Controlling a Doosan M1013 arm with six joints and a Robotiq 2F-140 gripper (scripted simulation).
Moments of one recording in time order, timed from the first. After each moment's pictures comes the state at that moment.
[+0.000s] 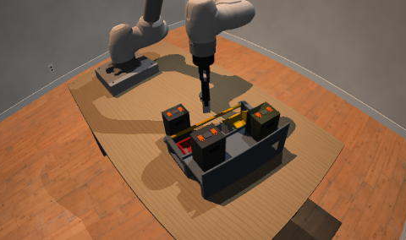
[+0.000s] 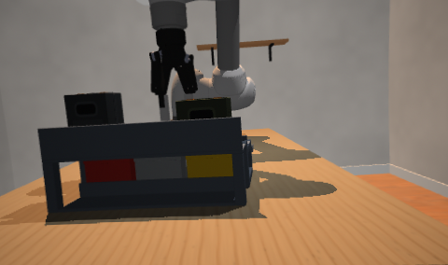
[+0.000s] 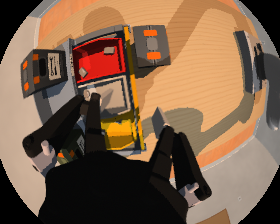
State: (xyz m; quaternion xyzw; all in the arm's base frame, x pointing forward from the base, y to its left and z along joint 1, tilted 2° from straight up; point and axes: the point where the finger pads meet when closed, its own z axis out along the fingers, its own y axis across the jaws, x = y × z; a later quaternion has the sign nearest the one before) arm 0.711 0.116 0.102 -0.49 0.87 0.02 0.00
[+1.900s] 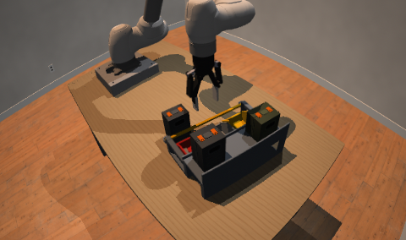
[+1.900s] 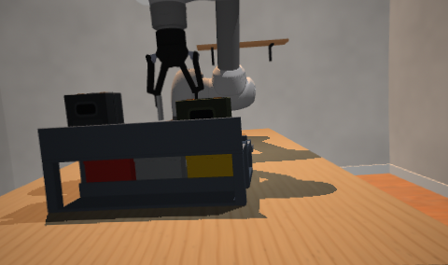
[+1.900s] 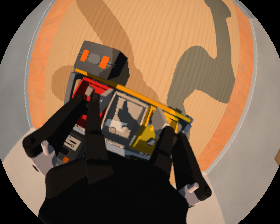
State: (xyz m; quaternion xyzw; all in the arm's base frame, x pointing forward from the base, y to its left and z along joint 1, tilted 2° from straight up) arm 0.711 0.116 0.102 -0.01 1.00 0.02 -0.01
